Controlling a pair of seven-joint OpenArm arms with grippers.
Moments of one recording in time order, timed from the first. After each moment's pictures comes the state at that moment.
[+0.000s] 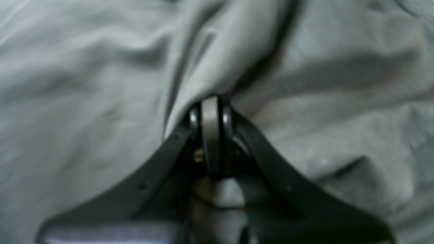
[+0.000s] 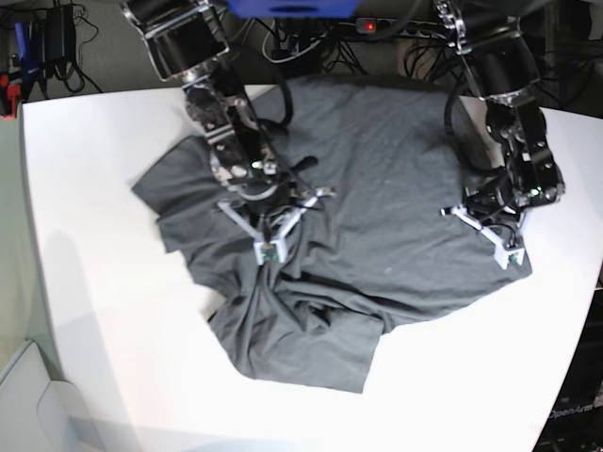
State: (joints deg) left arm -7.5 -8.0 -23.7 77.7 -11.8 -17.1 57.7; right arm 2.9 -2.8 -23.6 74.3 7.6 -10.3 -33.2
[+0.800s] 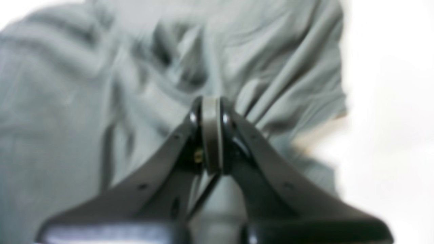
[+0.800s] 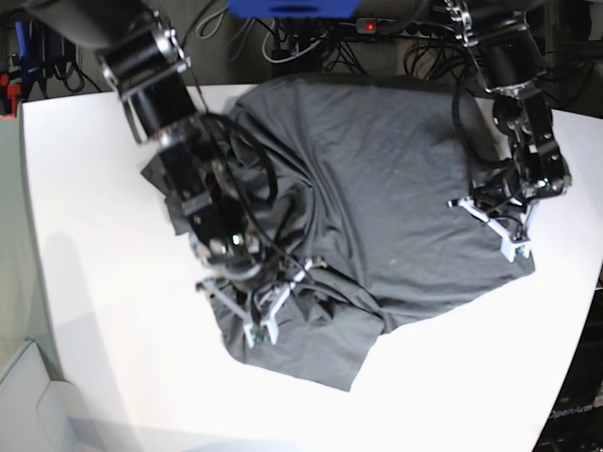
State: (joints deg) left arm -5.7 -9.3 -23.8 78.5 -13.1 -17.3 57.1; right arm 19.3 2.0 -24.6 77.7 10.8 -9.0 -43.2
